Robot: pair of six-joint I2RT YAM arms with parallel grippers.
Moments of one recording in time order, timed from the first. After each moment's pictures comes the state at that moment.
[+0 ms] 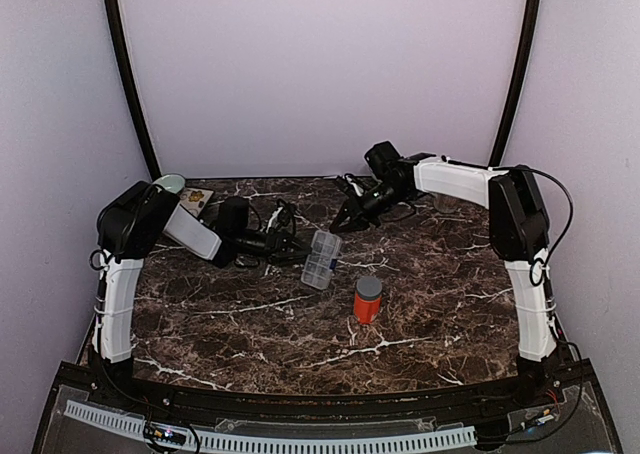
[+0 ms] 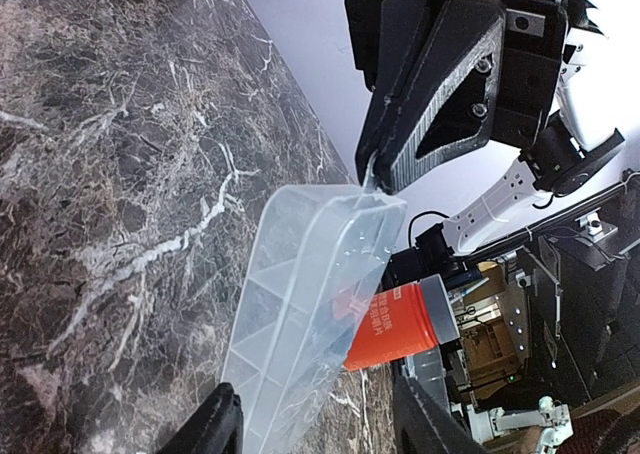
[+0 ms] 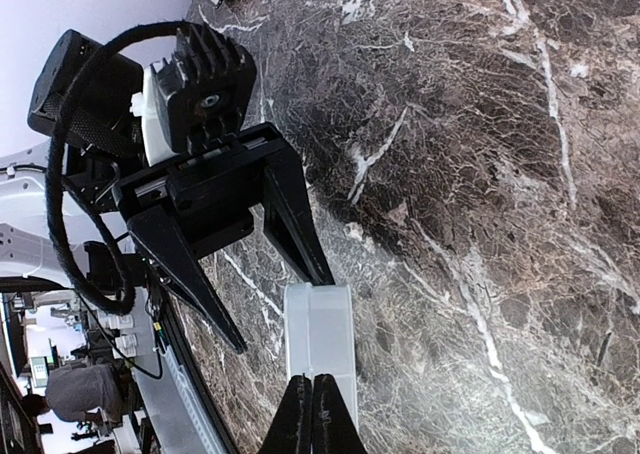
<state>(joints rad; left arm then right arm) -0.46 2.25 1.16 0.74 1.20 -0.74 0.55 2.24 1.88 -0.71 -0.82 0.27</state>
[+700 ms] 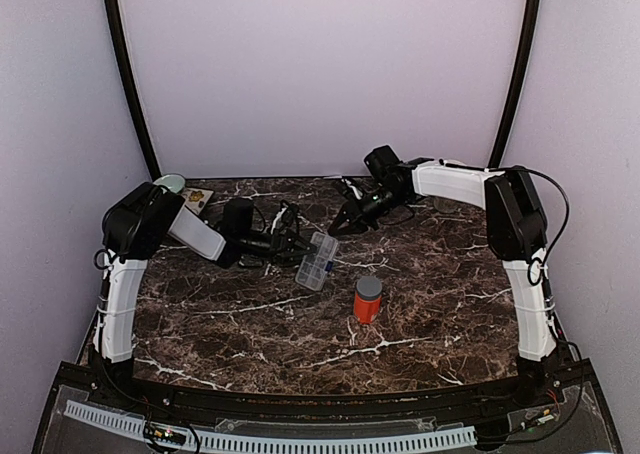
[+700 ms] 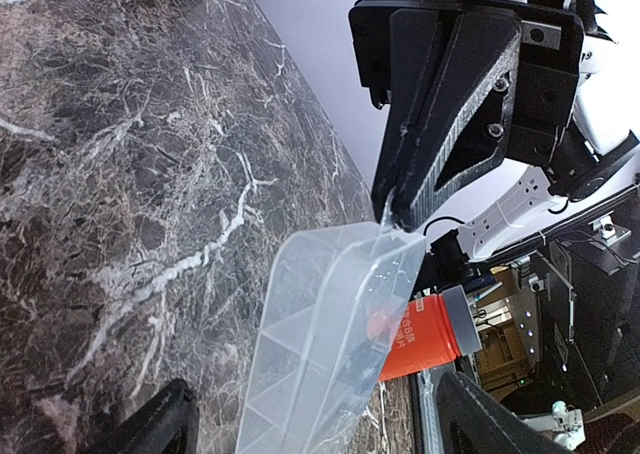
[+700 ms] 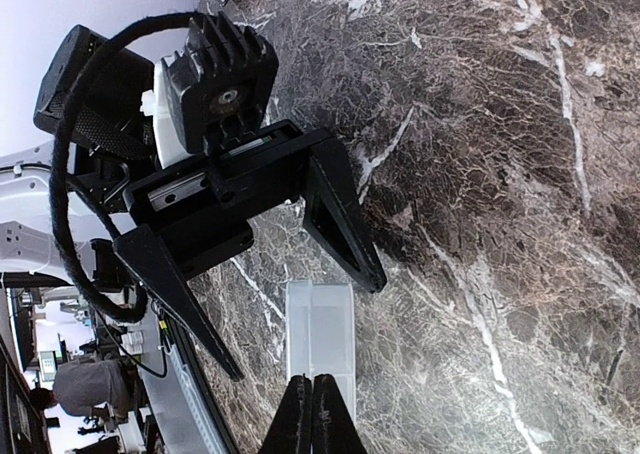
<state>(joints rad) -0.47 2.29 1.20 0.73 1.16 -0.72 0.55 2.26 1.87 -0.66 -0.86 0.28</state>
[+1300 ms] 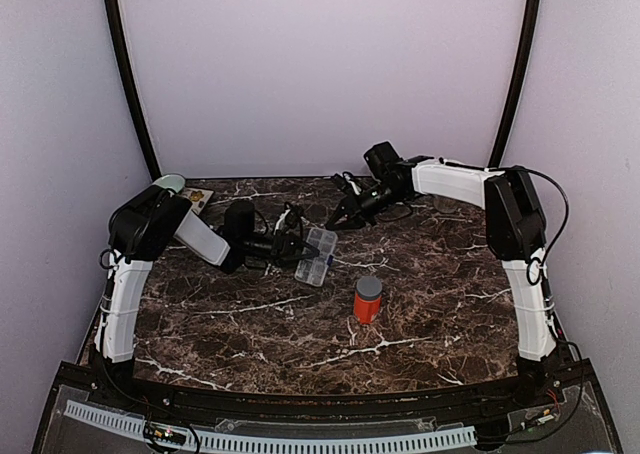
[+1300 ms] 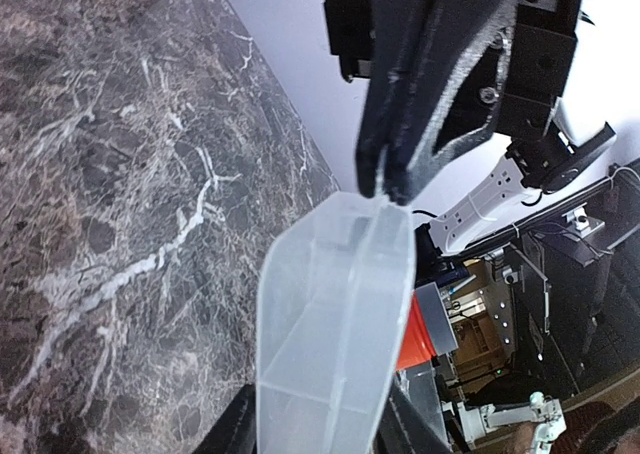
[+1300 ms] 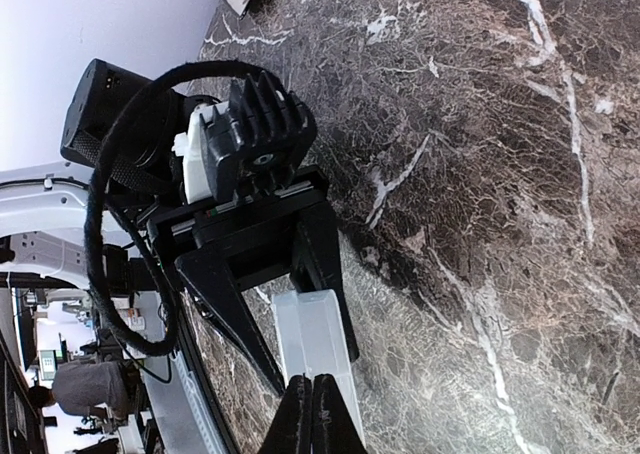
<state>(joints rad) -0.49 2.33 1.20 0.89 1.20 -0.85 0.54 2.27 1.89 -0.63 -0.88 0.29</state>
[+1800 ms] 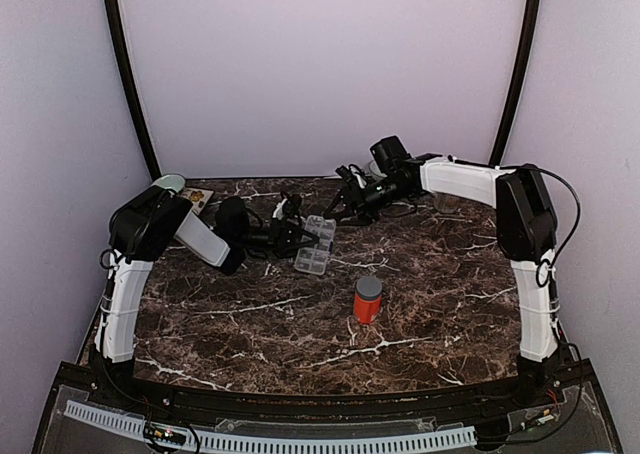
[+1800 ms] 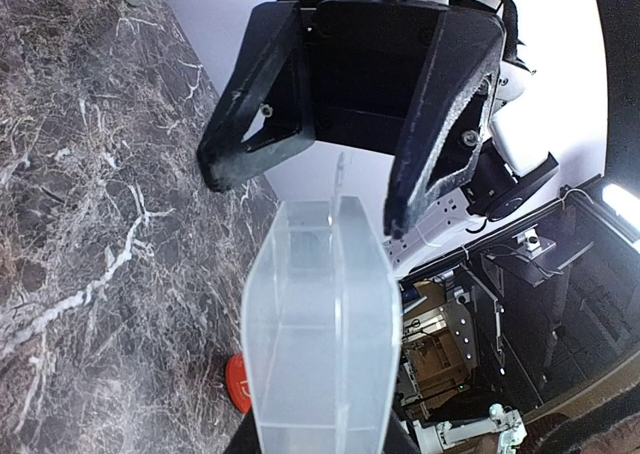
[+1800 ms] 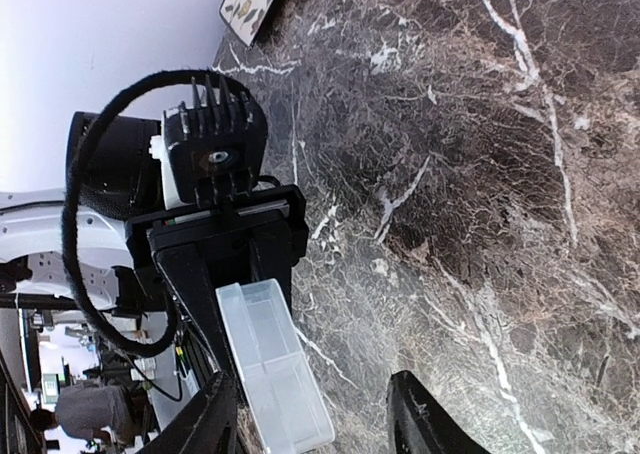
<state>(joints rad) -0.49 2.34 1.19 1.23 1.22 -1.21 0.54 2.20 1.83 -0.55 -0.86 0.37</state>
